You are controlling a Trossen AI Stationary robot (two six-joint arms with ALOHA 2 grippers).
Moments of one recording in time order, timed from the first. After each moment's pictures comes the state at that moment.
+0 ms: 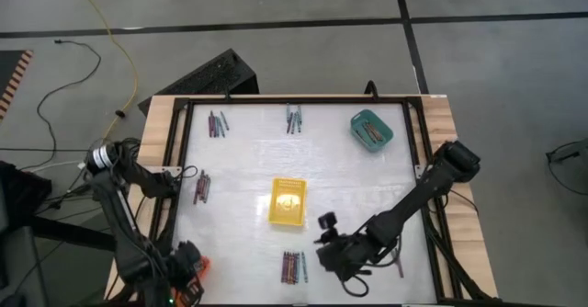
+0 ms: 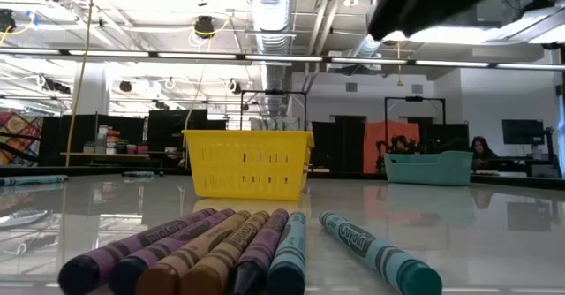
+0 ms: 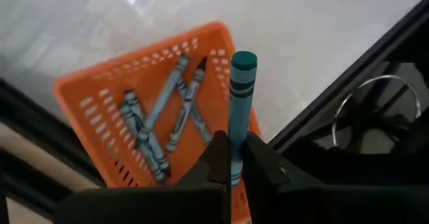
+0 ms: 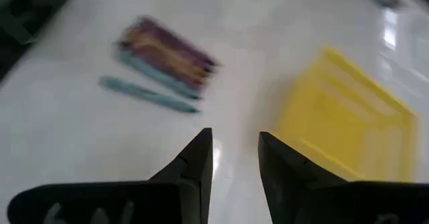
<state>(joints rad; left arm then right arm) -1.13 1.60 1.25 -0.98 -0.11 -1.96 0.69 1.70 1.29 -0.46 0.49 0.00</state>
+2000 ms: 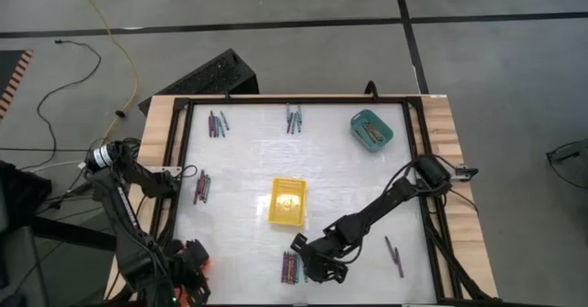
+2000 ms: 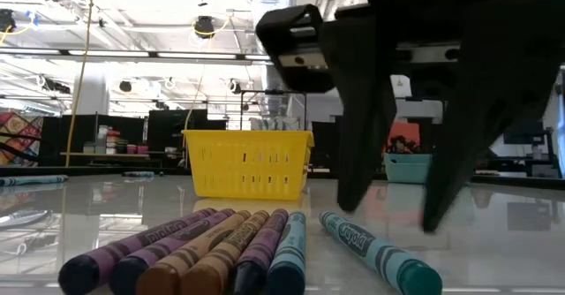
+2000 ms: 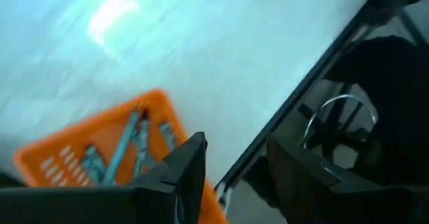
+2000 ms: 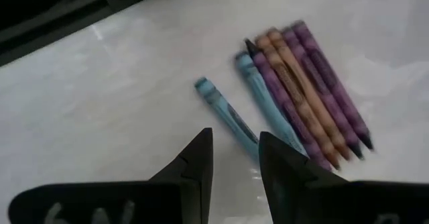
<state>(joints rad) -1.07 1.59 1.34 -0.97 -0.29 -1.80 0.54 1.94 1.33 -0.24 -0.07 -0.48</state>
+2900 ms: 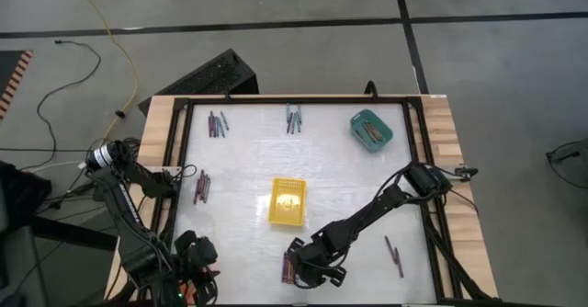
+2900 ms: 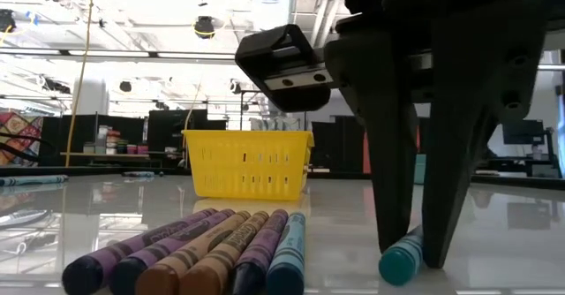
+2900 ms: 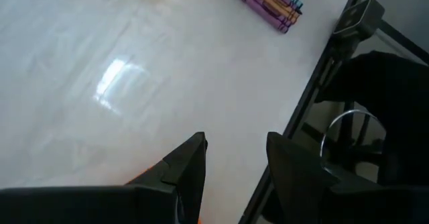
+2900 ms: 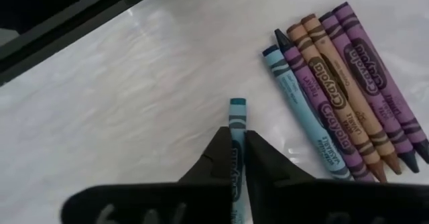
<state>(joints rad) -1.03 1.59 1.38 -0.98 -0.44 -1.54 0.53 2.09 1.54 -0.56 -0.13 -0.46</state>
